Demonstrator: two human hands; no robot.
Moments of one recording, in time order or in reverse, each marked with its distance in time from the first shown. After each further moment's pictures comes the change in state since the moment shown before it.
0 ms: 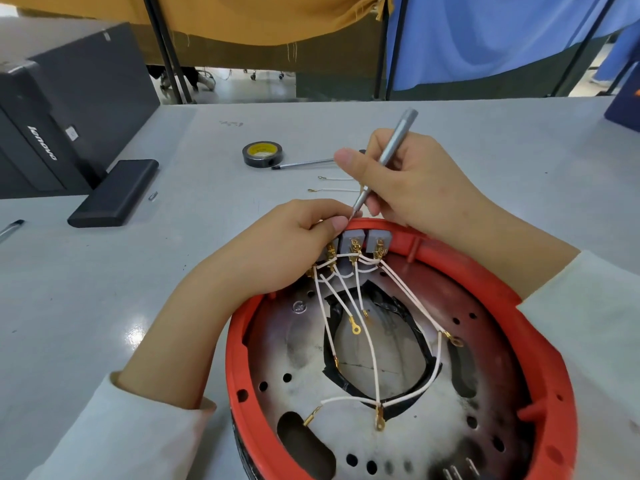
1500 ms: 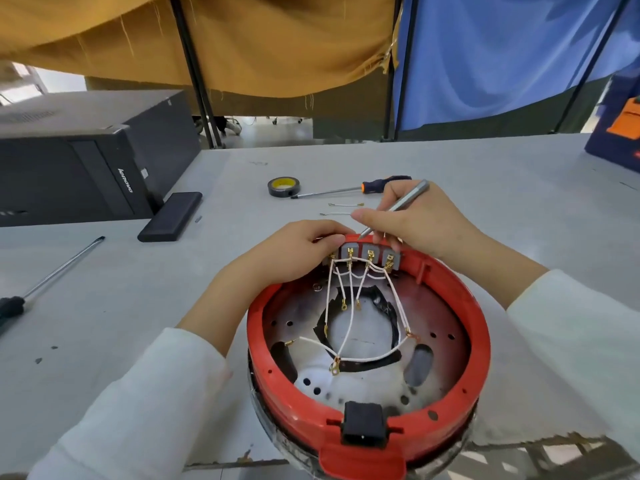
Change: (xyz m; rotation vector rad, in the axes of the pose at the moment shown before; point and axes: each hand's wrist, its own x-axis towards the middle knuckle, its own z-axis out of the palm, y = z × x) left_hand -0.015 0.008 -0.003 0.197 0.017 -0.009; right_hand -0.041 -0.023 -0.015 0.016 0.017 0.127
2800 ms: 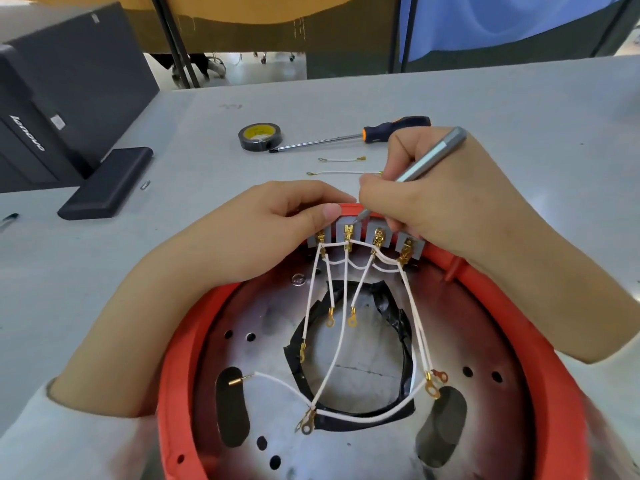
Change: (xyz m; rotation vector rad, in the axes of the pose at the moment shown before) left_hand 0.017 -0.011 -0.001 -0.134 -0.075 0.052; right_hand 0.015 0.018 0.011 -0.193 0.075 -0.018
